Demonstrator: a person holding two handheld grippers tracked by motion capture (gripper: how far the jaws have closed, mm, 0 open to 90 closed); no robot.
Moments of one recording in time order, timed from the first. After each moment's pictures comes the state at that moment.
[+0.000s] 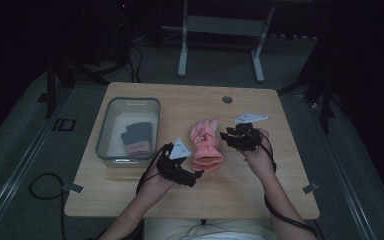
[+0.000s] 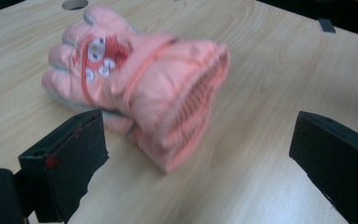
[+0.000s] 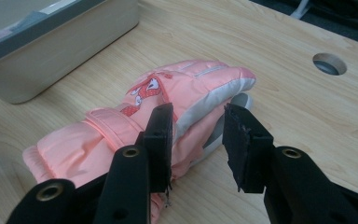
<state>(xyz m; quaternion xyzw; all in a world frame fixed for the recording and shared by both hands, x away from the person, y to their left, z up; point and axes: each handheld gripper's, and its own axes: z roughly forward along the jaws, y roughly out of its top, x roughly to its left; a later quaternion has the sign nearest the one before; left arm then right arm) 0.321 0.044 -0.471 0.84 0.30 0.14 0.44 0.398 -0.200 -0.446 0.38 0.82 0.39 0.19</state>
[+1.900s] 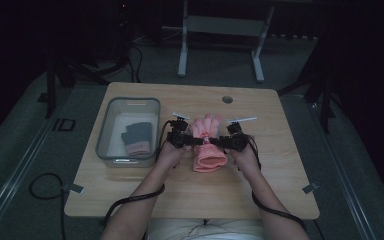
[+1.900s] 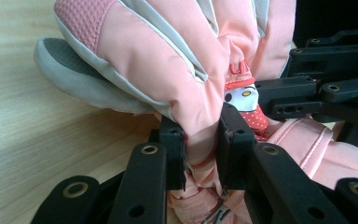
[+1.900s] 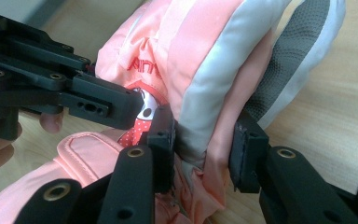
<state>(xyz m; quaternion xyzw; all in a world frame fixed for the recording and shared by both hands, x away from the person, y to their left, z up) 0.437 0.042 -0.507 0.75 0.49 -0.07 0.44 0.435 -0.187 -0.501 0.46 0.79 0.41 0.02</state>
